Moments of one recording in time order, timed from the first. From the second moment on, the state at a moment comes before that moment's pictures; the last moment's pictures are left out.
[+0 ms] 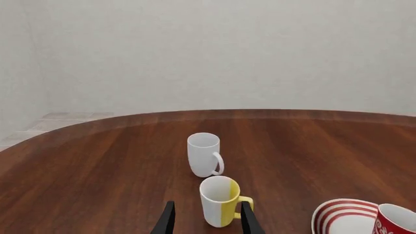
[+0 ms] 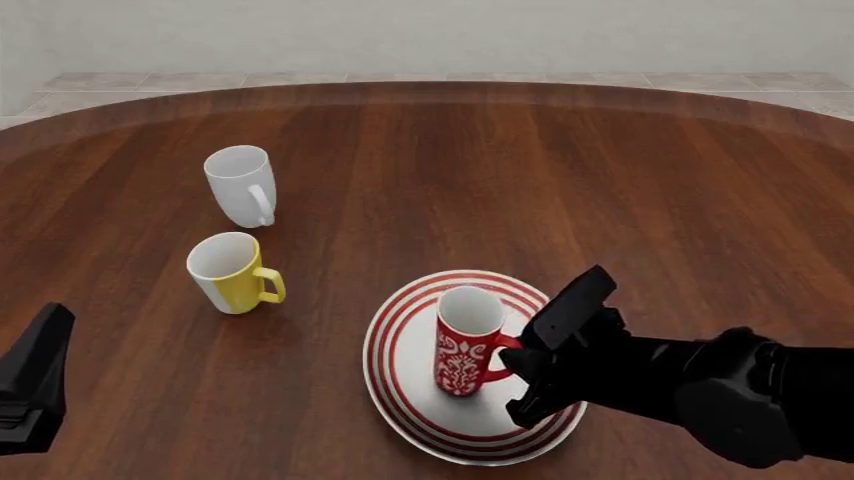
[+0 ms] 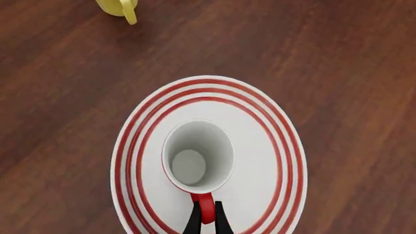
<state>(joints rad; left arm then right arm) -0.02 0.00 -0.04 -0.02 -0.01 0.69 1.35 -0.45 -0.09 -0.08</state>
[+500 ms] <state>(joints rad) -0.03 0.00 -0.03 -0.02 -0.01 0.69 1.35 -0.44 -0.11 -0.06</state>
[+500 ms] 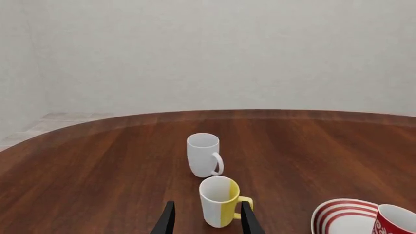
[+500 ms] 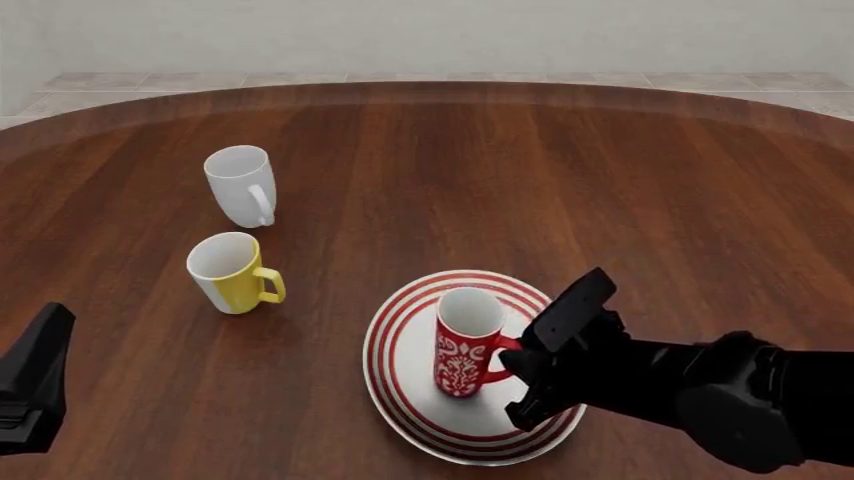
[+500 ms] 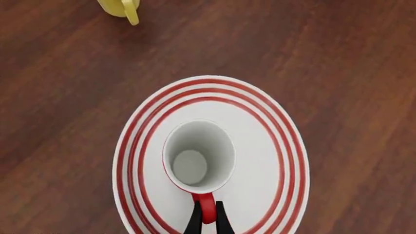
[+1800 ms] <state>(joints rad) -0.02 0.00 -0.04 -0.02 -0.02 0.72 1.26 -0.45 -0.01 0.00</state>
